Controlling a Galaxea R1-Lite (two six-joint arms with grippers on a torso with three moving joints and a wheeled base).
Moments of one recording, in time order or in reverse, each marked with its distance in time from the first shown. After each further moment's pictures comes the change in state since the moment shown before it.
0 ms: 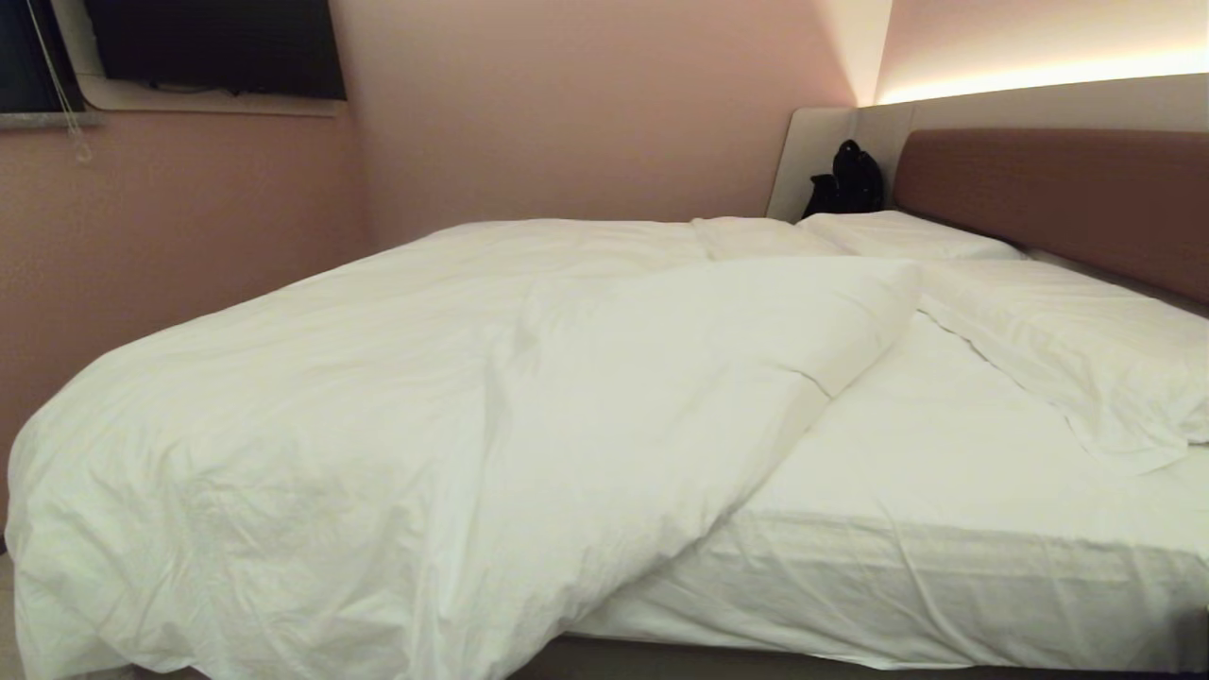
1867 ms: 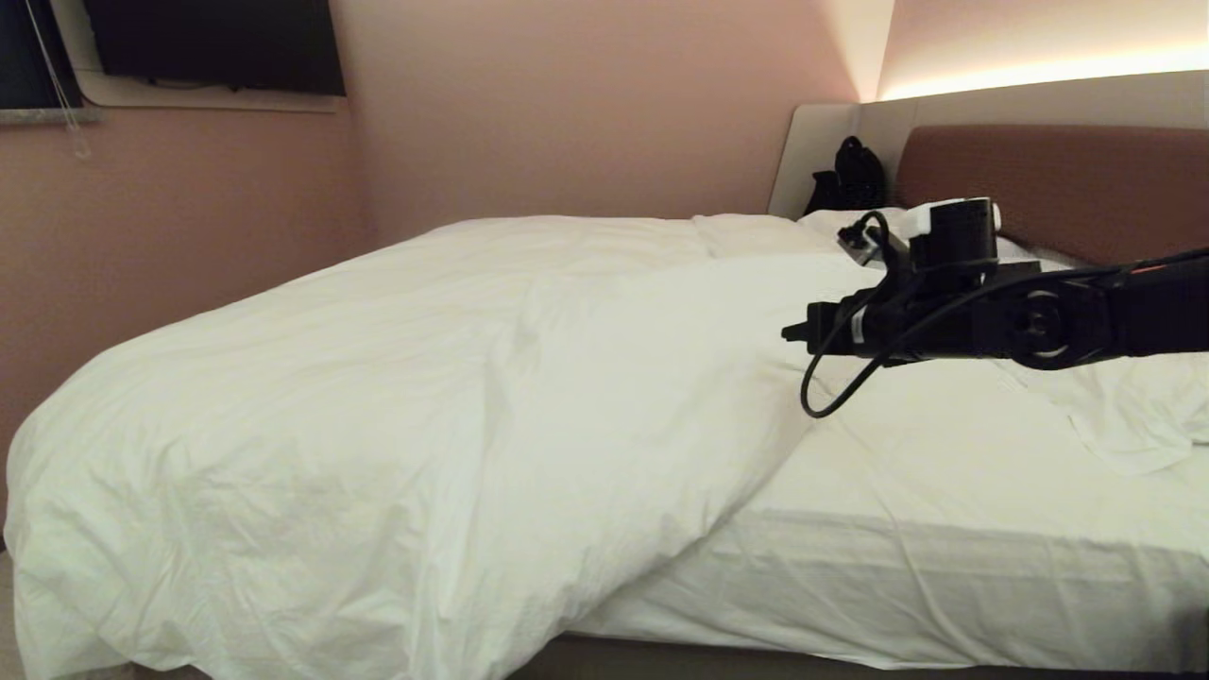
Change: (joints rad) left arm 0.000 0.000 0.000 0.000 0.000 0.000; right arm 0.201 1.919 -1.248 -0.125 0.195 0.186
